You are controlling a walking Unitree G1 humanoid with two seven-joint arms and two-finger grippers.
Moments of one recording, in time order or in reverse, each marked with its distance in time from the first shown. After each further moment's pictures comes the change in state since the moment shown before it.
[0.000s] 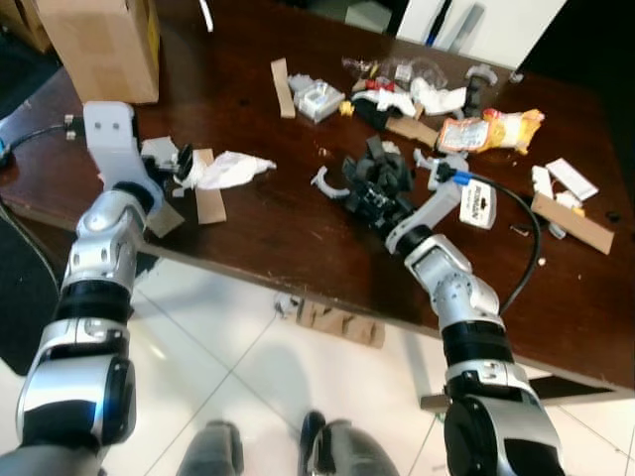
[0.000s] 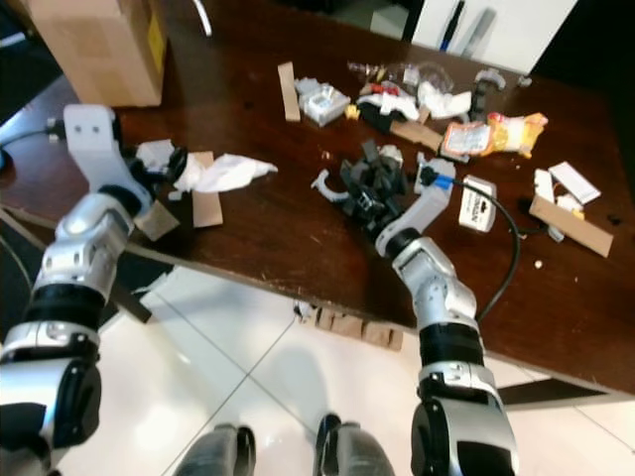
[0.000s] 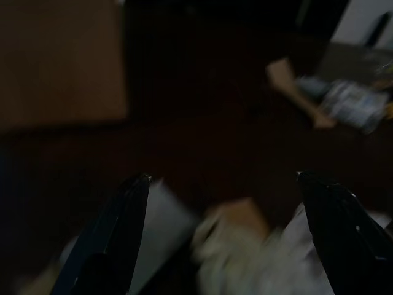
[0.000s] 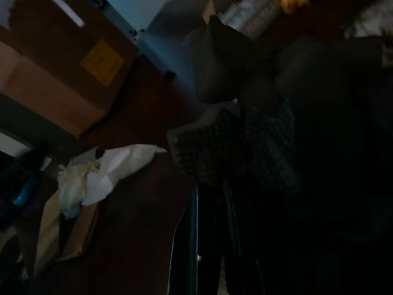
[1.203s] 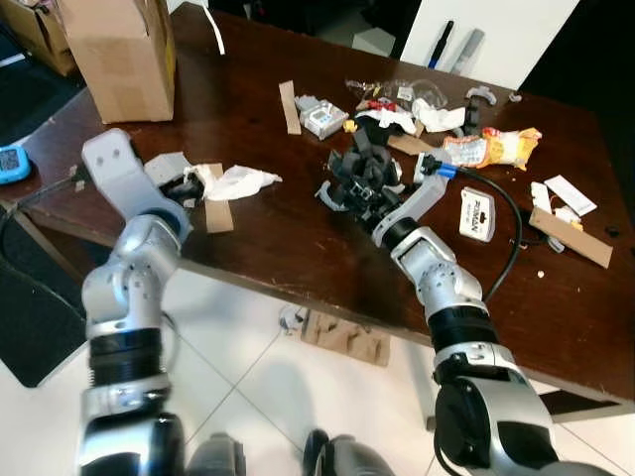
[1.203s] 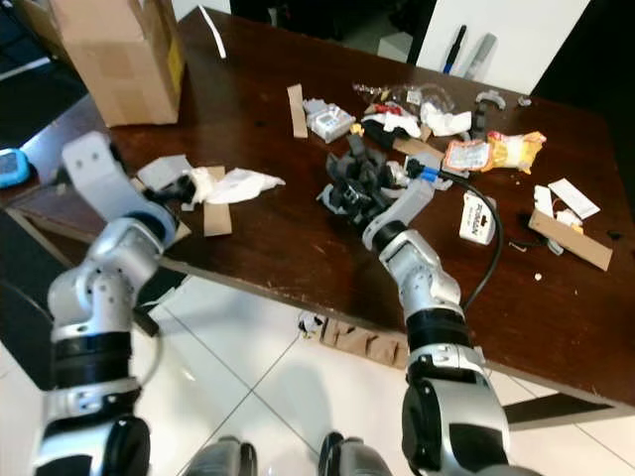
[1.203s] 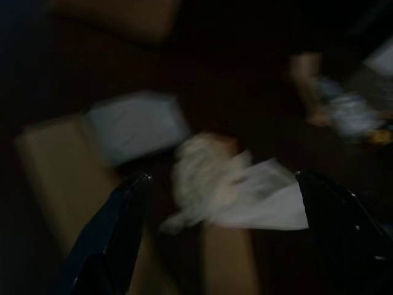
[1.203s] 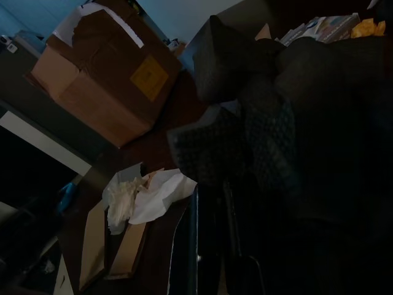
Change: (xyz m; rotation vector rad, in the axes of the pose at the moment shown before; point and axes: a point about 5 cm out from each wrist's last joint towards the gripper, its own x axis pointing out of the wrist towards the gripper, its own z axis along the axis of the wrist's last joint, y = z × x) left arm -0.040 -0.039 -0.011 -0.368 0.183 0.201; right arm 0.019 0.008 -0.005 0.018 0.015 0.044
